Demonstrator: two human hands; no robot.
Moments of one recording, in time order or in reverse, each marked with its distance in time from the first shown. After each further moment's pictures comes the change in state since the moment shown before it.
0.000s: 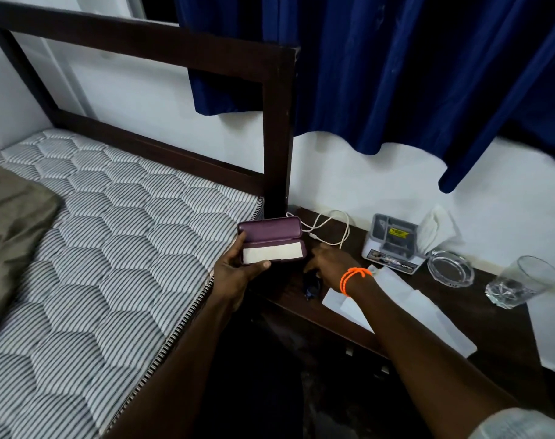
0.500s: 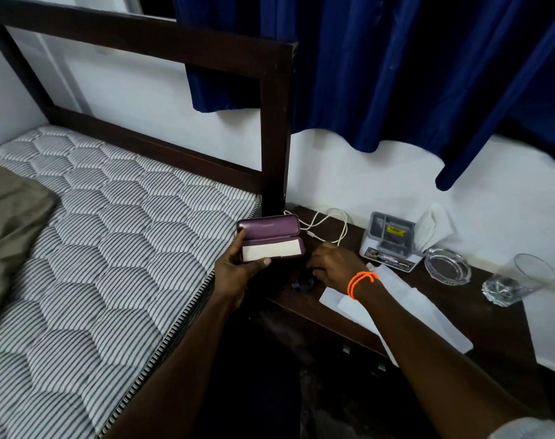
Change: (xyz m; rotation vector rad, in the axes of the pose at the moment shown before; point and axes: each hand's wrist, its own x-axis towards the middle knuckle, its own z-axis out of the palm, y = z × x) left_hand 0.005 -0.011 0.002 0.027 0.022 -0.002; right_hand -0.017 0.008 0.000 0.041 0.128 -0.024
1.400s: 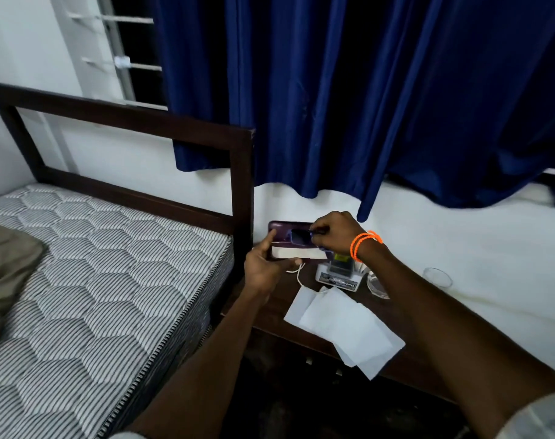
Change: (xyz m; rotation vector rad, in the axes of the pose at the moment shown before) left_hand -0.071 0.078 0.137 0.170 -0.172 0.242; right_hand -0.066 -0.007 -0.199 0.237 0.267 0.362
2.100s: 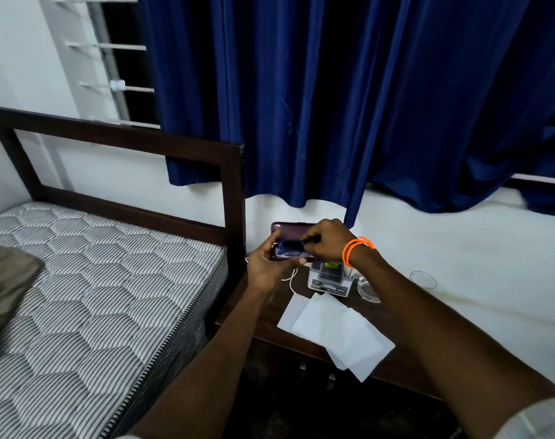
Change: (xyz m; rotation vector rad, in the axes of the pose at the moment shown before) left_hand -0.006 0.023 0.030 -0.112 -0.045 -0.017; right_hand -0.021 -0.009 -0.018 -0.033 -0.010 -0.019
